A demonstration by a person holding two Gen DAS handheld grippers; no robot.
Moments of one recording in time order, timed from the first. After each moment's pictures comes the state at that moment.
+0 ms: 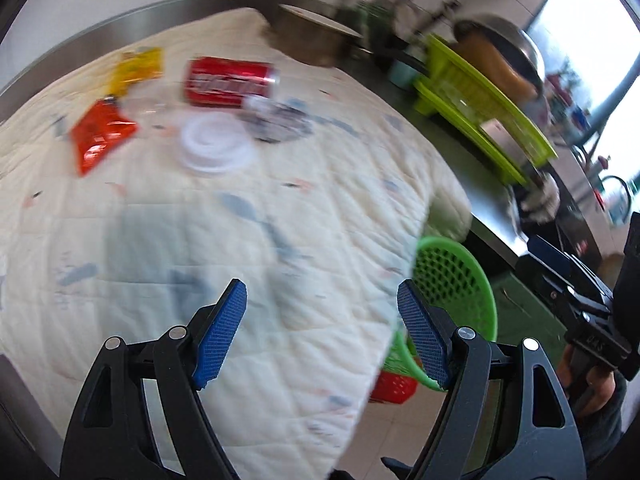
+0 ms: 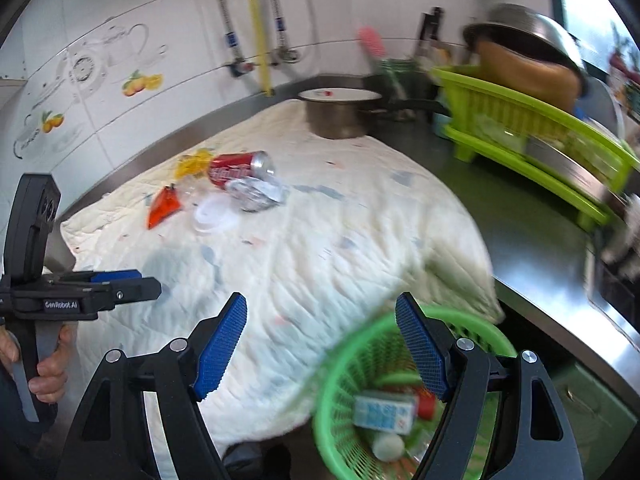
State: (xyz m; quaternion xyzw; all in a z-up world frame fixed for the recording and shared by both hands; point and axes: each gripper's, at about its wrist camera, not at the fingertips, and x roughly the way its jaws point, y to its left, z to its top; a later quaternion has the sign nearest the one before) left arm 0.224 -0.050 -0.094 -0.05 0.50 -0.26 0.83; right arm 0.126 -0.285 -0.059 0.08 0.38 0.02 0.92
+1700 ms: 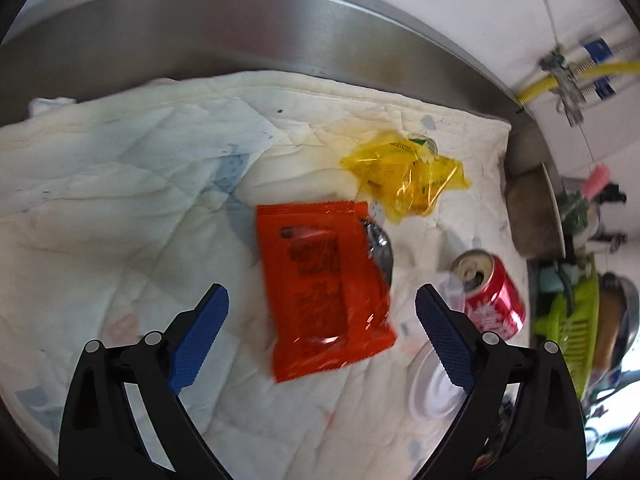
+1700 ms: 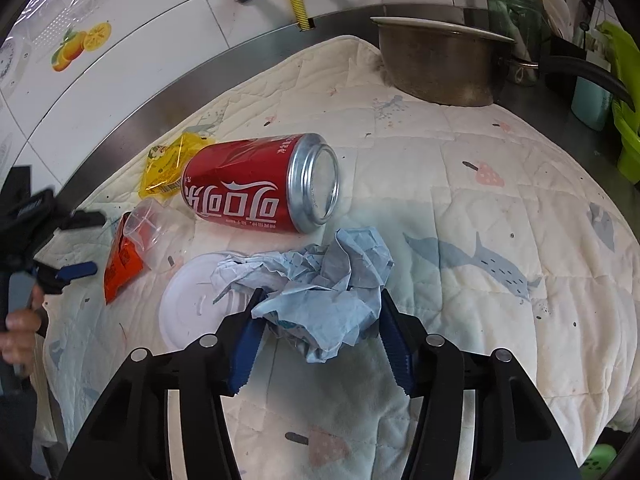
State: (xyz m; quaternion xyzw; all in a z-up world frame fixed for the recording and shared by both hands) left arm 0.461 0.119 -0.148 -0.28 0.54 -0.01 0.79; right arm 0.386 -0.210 -0.154 0.11 0.45 0.09 0.88
